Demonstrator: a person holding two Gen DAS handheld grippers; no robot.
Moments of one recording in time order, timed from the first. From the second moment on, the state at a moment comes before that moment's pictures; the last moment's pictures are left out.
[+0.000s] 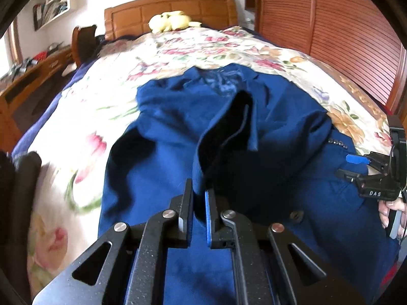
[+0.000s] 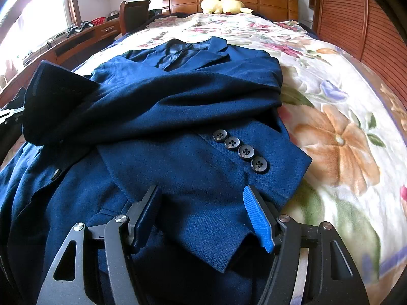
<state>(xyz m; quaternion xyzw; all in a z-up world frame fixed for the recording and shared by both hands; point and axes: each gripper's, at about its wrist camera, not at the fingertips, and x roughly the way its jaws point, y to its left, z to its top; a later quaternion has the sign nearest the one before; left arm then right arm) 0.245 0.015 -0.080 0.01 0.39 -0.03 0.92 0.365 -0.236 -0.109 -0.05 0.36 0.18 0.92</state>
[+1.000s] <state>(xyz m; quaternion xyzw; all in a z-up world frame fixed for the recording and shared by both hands) 0.230 0.048 -0.101 -0.06 0.41 -0.05 0.91 0.364 -0.236 -0.109 -0.06 0.35 0.18 0.92</state>
